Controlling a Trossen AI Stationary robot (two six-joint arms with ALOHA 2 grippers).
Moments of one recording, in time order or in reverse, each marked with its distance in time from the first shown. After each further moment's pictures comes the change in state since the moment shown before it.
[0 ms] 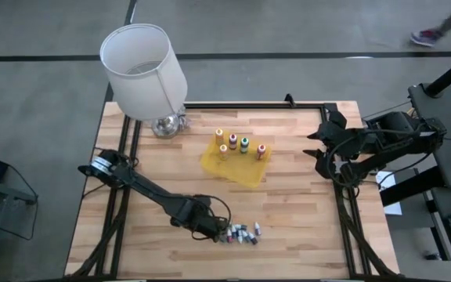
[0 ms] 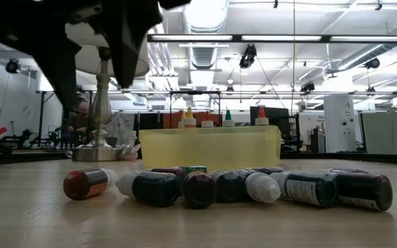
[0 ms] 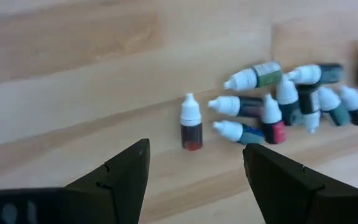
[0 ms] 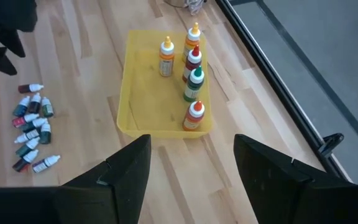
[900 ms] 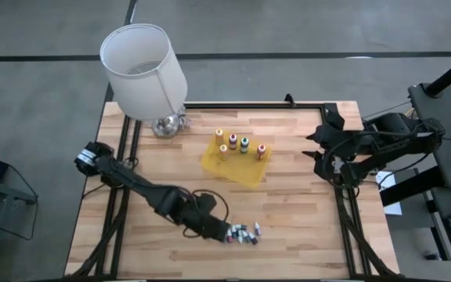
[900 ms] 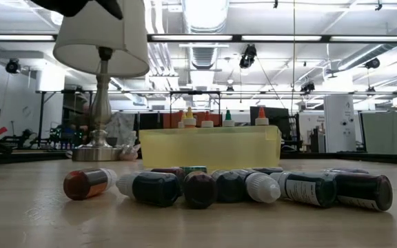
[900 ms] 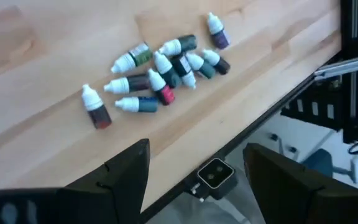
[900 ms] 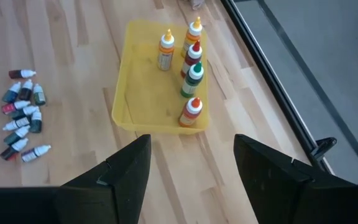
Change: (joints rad) left arm -0.030 -0.156 -0.013 0.204 -0.043 0.213; right arm 0.000 0.017 -0.002 -0.009 -0.002 -0.049
